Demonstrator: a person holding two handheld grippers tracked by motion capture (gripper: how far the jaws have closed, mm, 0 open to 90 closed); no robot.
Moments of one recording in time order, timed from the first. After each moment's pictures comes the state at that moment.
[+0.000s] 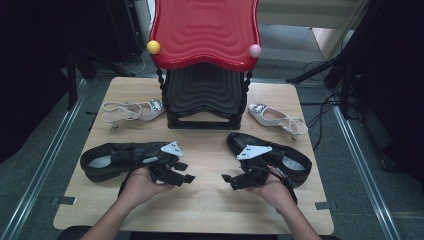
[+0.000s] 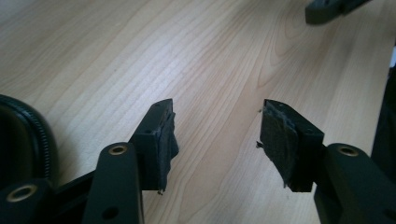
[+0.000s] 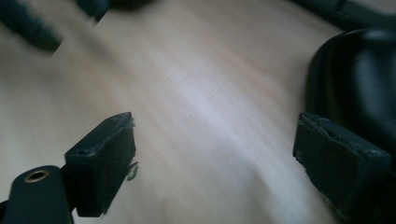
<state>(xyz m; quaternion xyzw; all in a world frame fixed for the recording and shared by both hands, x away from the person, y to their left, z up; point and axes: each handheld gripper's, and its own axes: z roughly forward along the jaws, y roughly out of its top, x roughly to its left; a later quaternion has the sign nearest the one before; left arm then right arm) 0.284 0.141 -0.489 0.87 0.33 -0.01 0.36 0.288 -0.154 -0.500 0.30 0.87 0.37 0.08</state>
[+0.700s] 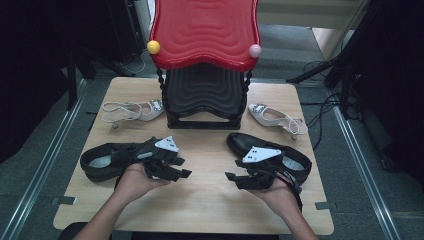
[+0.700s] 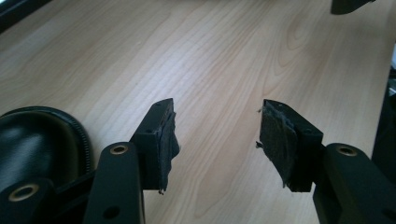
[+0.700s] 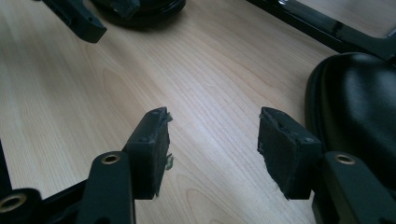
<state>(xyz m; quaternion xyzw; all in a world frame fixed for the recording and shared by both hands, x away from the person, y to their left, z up) 0.287 0.150 -0.478 0.88 0.32 0.01 0.36 0.271 -0.162 -0.475 0.31 0.86 0.40 0.08</state>
